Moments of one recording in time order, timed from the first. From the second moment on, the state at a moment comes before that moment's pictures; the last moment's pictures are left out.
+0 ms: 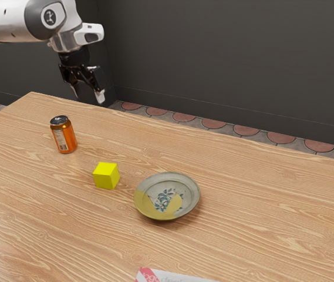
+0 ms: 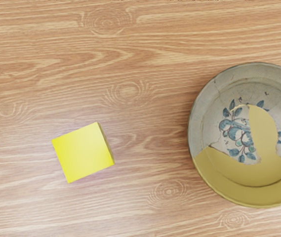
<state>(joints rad) 0.01 0.12 0.09 -1.53 -0.08 1.70 0.24</state>
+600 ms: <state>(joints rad) 0.01 0.15 0.09 -1.70 -0.08 1.76 0.18</state>
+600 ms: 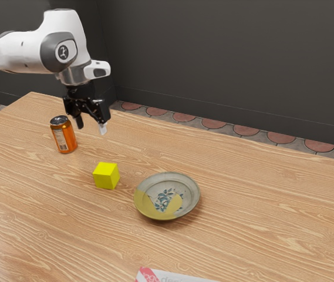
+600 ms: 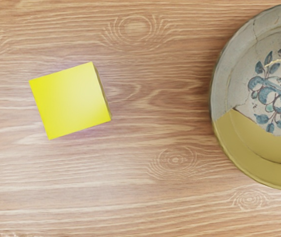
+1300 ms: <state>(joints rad) 0.03 0.44 0.16 -1.71 -0.11 2.07 -0.01</state>
